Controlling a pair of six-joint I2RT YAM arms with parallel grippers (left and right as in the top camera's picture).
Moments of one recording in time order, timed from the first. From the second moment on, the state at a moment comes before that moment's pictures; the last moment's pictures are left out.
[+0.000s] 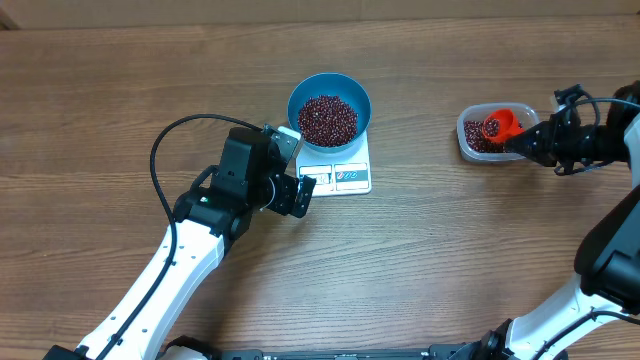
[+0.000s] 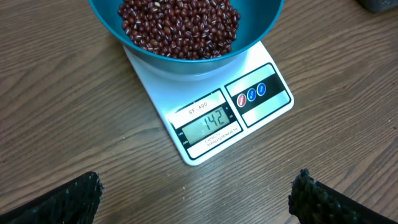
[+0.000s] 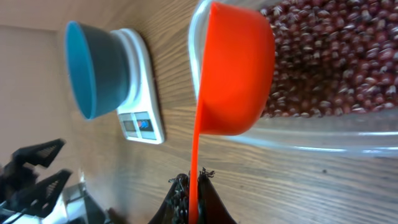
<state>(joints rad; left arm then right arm) -0.38 1.33 0.90 -0.45 0.15 0.00 -0.50 1.97 1.58 -1.27 -0.84 -0.32</state>
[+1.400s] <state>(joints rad) -0.38 1.33 0.90 -0.45 0.15 0.00 0.40 1.91 1.75 -0.91 -0.24 0.04</state>
